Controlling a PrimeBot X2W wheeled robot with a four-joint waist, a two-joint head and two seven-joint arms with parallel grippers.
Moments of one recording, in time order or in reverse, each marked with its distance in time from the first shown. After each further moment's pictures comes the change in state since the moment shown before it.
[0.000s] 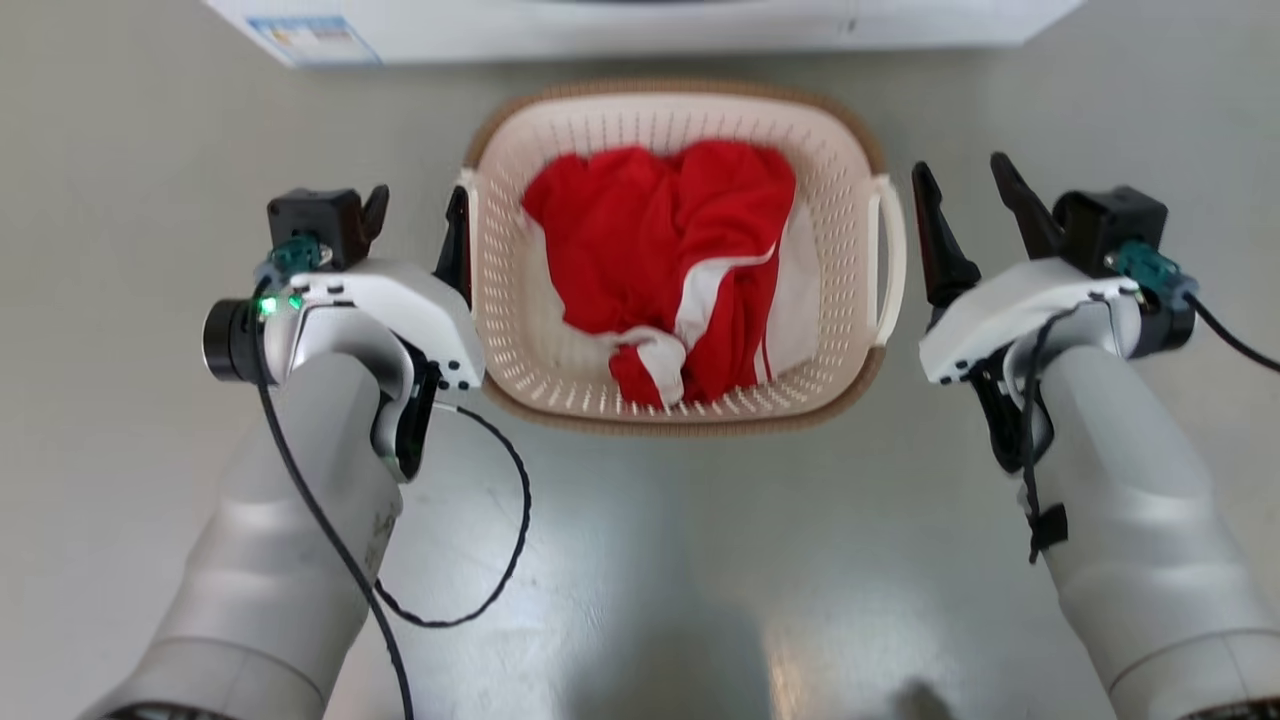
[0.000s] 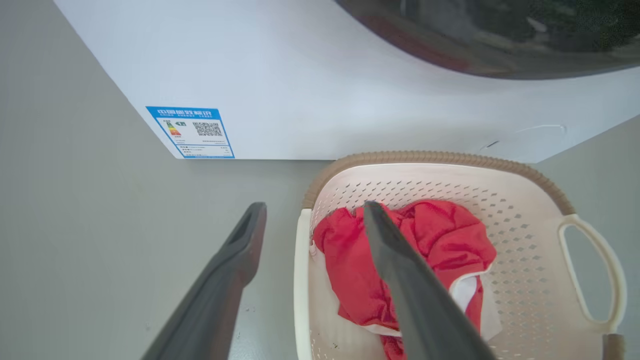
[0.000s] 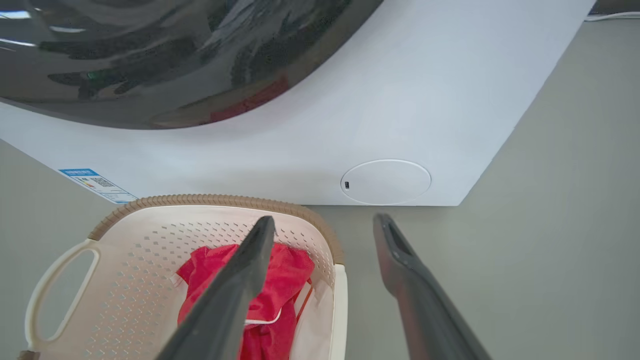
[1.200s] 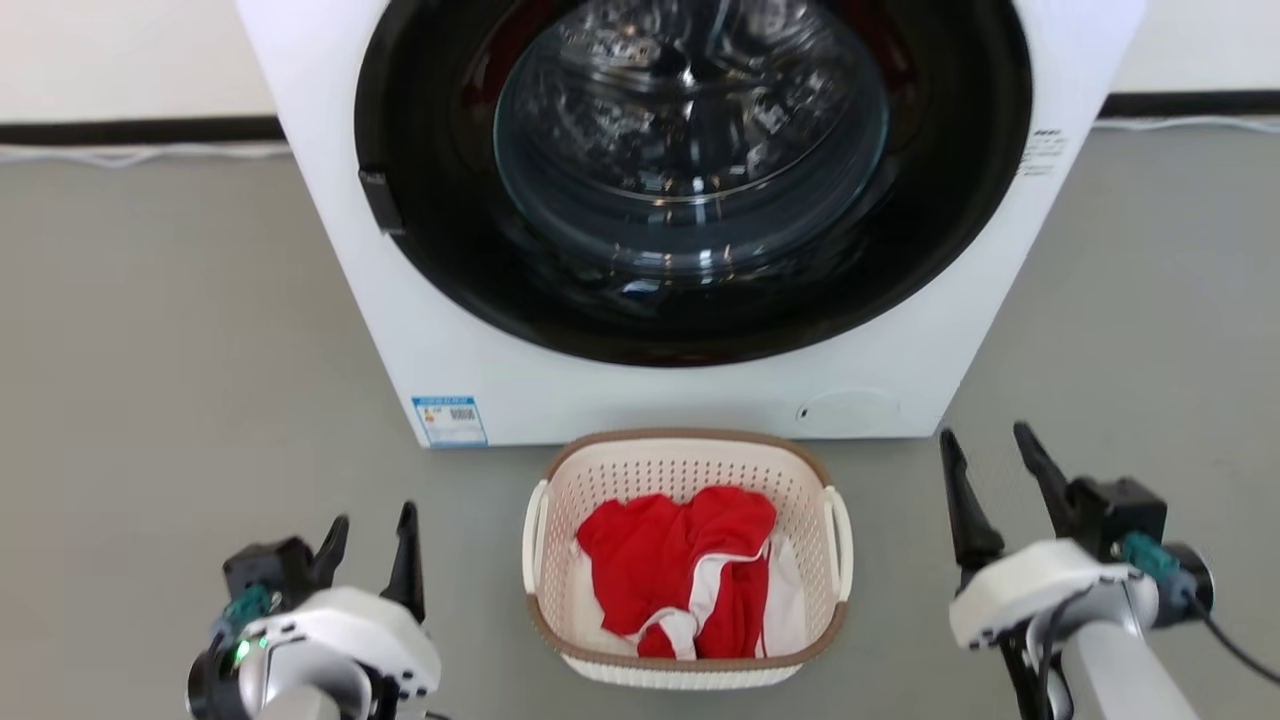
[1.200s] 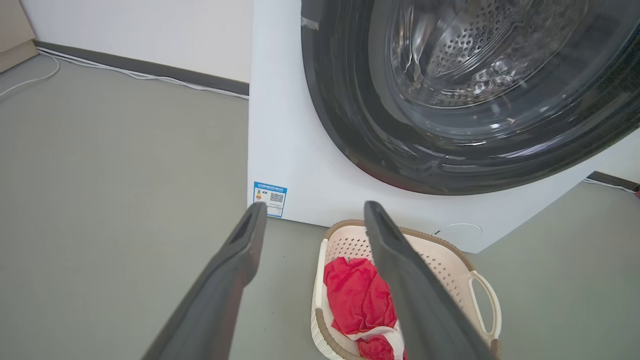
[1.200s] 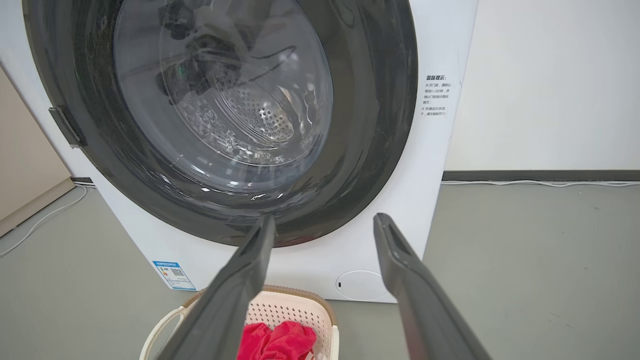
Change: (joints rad) left arm 0.627 -0.029 0.366 -0.321 0.174 -0.079 0.002; right arm 0.547 0.016 -0.123 -0.353 -0.111 0.000 0.000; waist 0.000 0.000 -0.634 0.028
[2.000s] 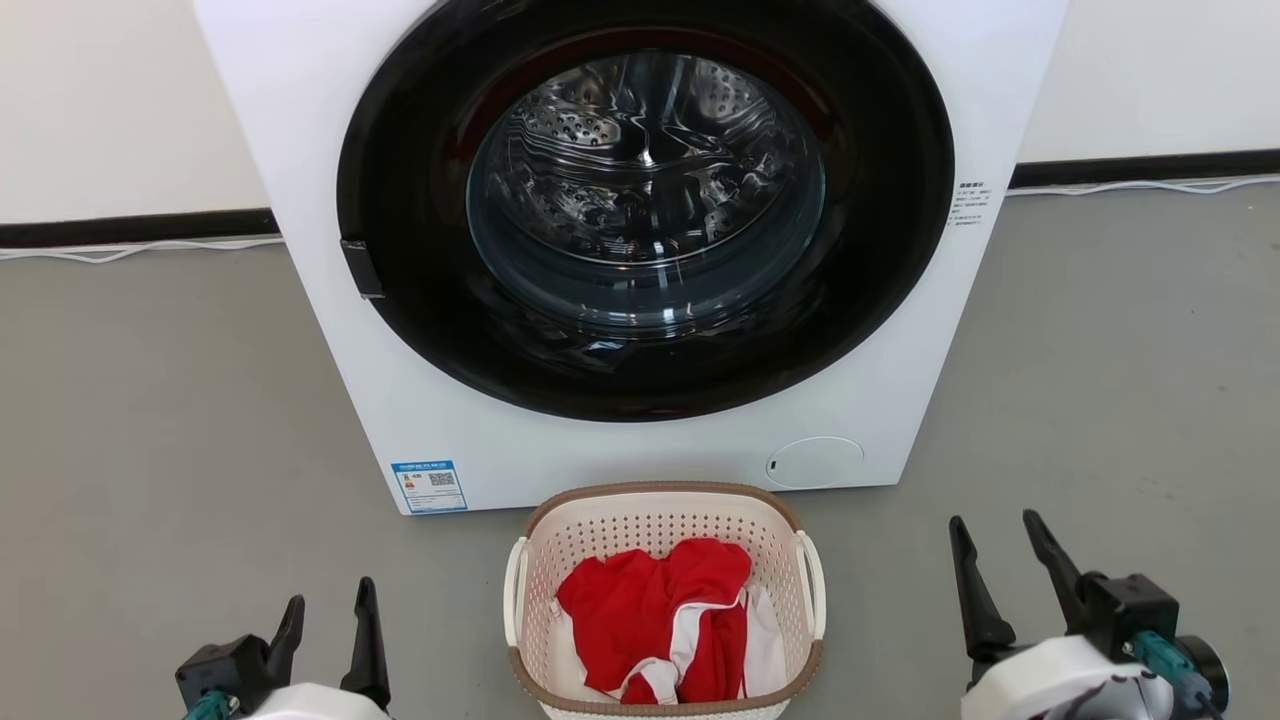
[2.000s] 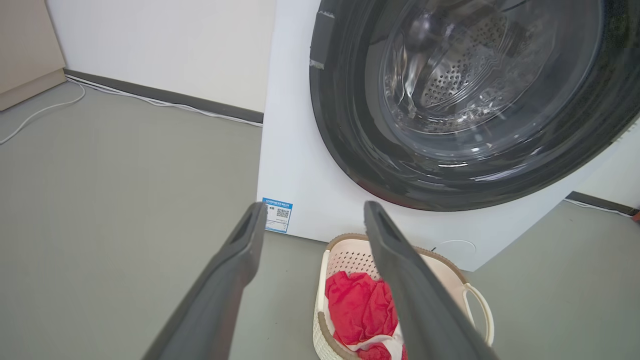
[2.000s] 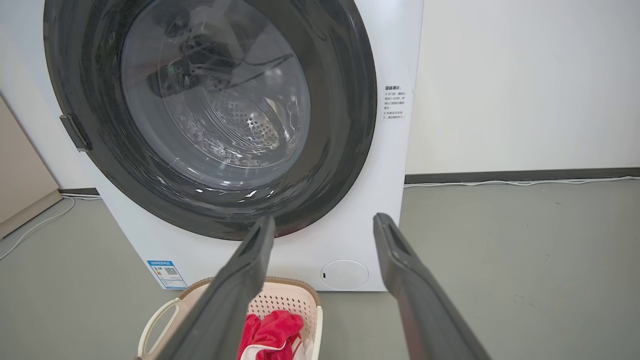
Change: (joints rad) left arm 0.227 -0.024 0.116 -0.216 0.057 0.001 0.000; right arm 0.197 0.002 0.001 -0.135 -0.001 0.000 0.000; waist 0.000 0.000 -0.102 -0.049
